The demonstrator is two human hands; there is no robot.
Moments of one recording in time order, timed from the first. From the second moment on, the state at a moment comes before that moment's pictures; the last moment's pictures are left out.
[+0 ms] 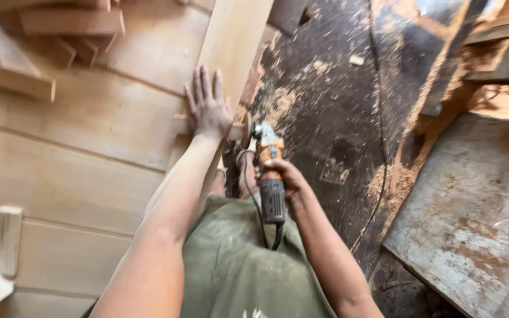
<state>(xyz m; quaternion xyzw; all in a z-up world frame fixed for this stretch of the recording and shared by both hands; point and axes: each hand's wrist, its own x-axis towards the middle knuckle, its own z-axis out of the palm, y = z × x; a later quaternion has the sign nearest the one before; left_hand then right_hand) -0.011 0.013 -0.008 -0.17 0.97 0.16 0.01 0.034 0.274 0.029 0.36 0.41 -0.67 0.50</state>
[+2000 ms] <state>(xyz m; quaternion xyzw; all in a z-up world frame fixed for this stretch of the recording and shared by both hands) -0.013 0.014 -0.009 -0.17 0.97 0.14 0.01 0.041 0.279 0.011 0.38 0.30 -0.69 0.54</state>
